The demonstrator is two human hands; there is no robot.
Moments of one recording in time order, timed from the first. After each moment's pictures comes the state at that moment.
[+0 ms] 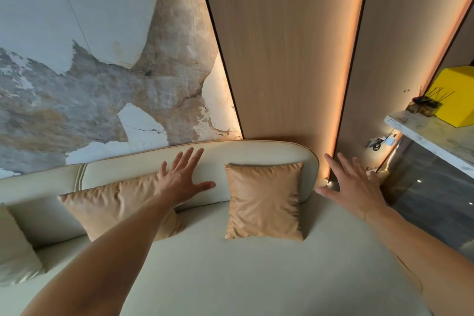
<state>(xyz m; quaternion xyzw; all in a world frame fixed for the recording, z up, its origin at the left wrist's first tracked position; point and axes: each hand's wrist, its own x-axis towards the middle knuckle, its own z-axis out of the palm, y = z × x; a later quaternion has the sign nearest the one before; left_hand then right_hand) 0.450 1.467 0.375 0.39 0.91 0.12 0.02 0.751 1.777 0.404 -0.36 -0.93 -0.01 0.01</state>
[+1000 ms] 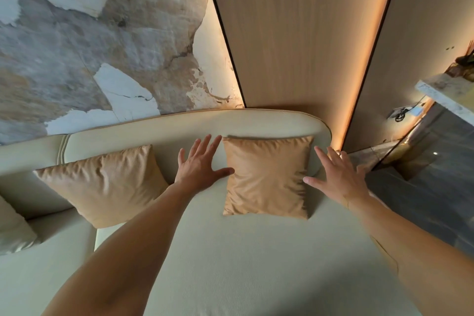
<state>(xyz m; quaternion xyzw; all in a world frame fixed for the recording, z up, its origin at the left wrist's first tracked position) 0.458 1.559 0.288 0.39 0.91 0.14 0.07 0.694 1.834 0.283 -0.34 -0.94 0.05 -0.06</state>
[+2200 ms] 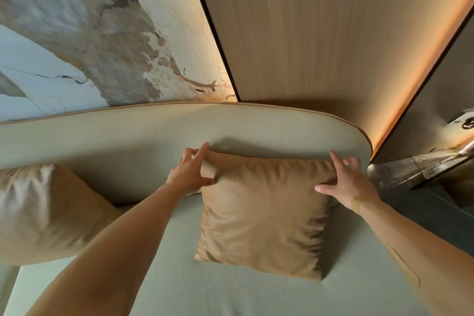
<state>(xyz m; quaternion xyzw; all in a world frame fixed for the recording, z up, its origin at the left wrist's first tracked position) 0.290 1.745 0.069 0.27 0.93 0.13 0.20 0.534 2.044 0.099 -0.36 -0.91 0.20 -0.09</state>
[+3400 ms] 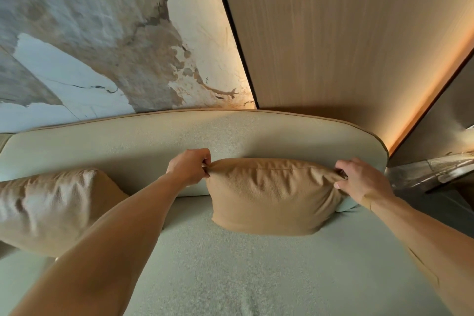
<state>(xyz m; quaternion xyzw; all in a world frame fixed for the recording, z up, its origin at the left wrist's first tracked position) 0.258 1.710 0.138 0.28 0.94 0.09 0.18 0.501 2.028 0.146 -0.30 -0.94 0.11 -0.09</state>
